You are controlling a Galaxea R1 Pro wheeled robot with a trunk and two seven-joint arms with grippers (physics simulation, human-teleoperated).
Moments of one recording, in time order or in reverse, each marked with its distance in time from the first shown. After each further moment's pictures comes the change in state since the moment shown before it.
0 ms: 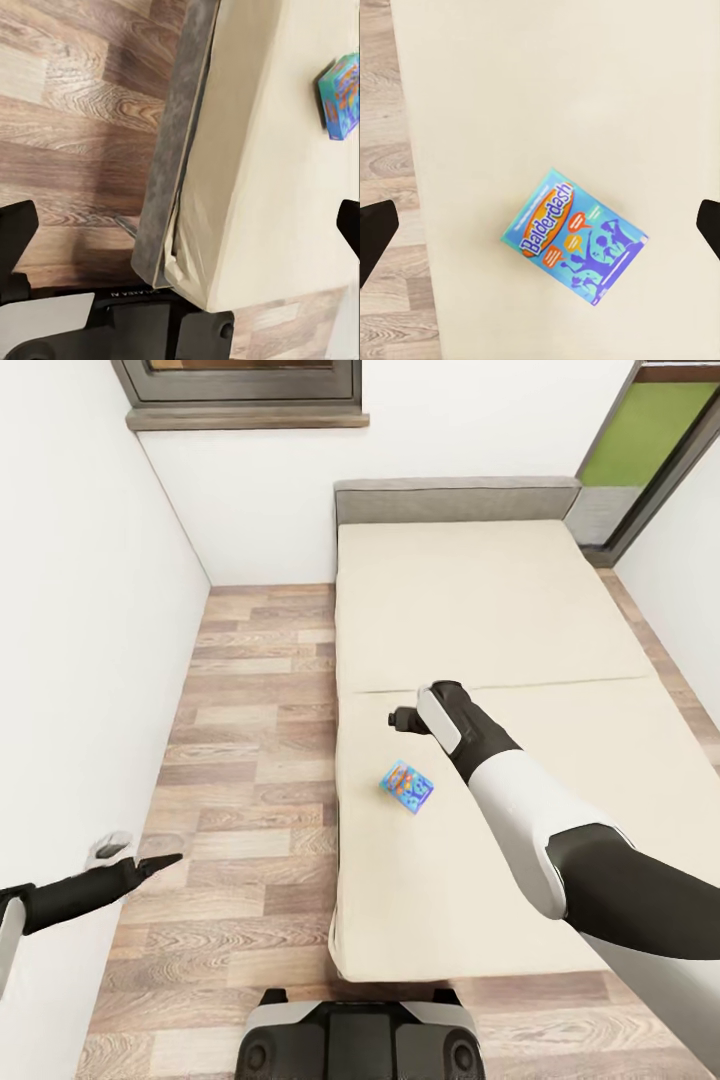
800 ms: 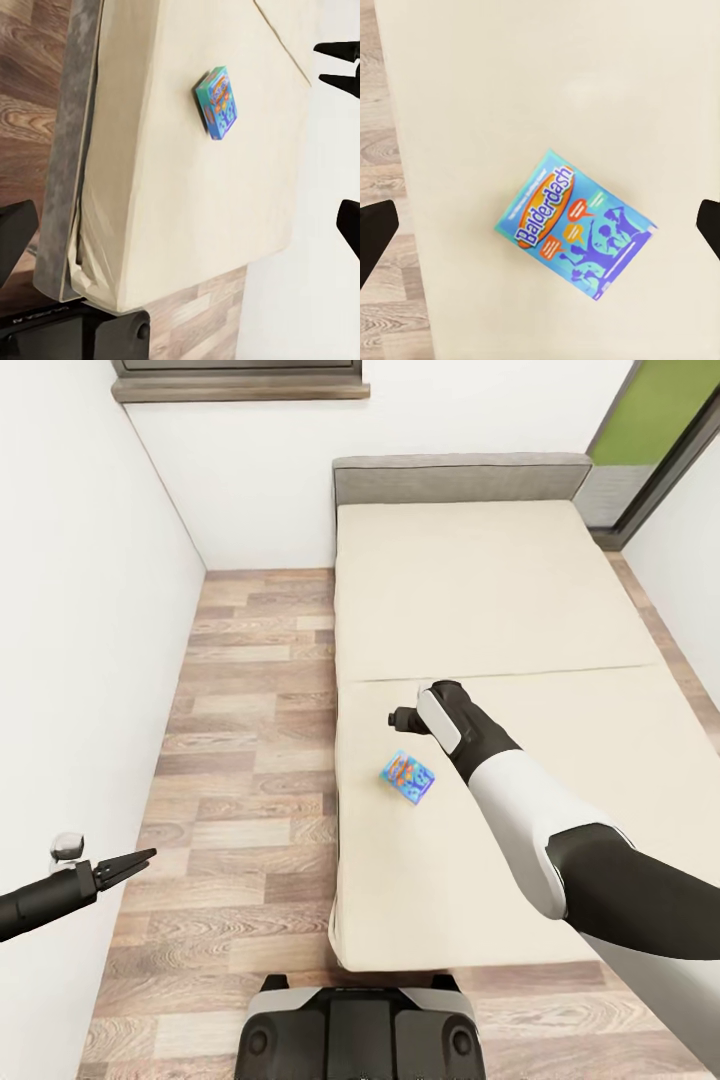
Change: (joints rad) left arm 0.039 0.051 0.094 0.001 -0.004 -0.004 -0.423; right arm 0.000 0.000 0.002 -0.001 -0.002 0.001 -0.001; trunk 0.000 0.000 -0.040
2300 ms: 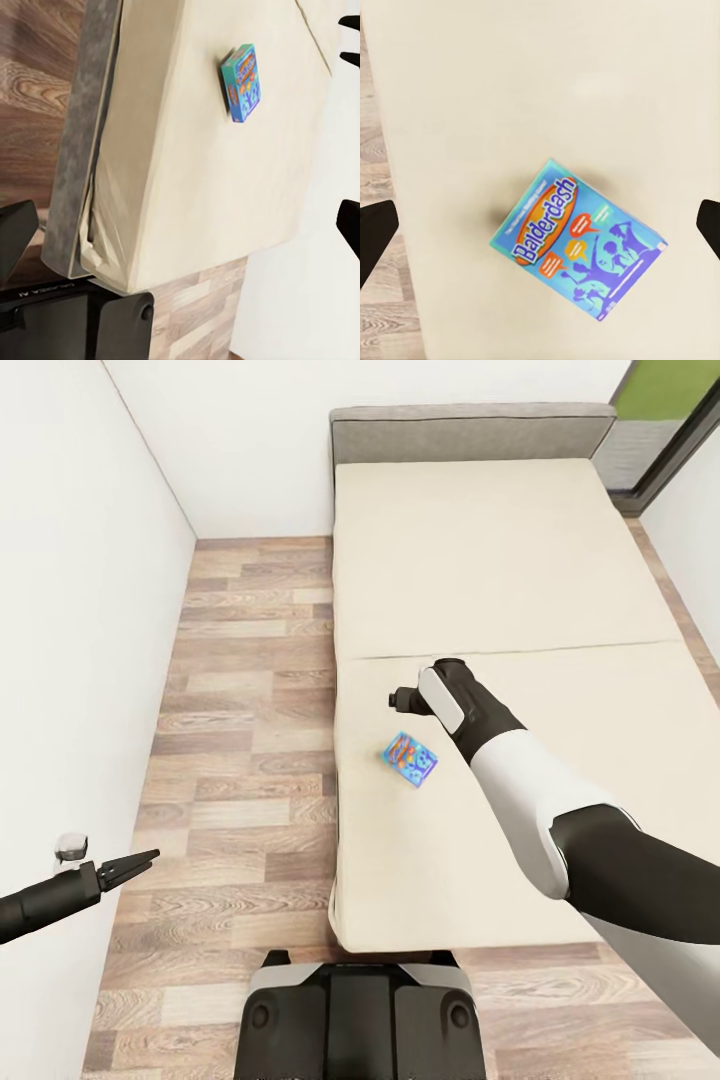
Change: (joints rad) left arm 0.000 -0.008 -0.006 0.001 -0.003 -0.004 0.005; right arm -0.065 0.000 -0.001 0.001 -0.004 0.015 0.000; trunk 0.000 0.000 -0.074
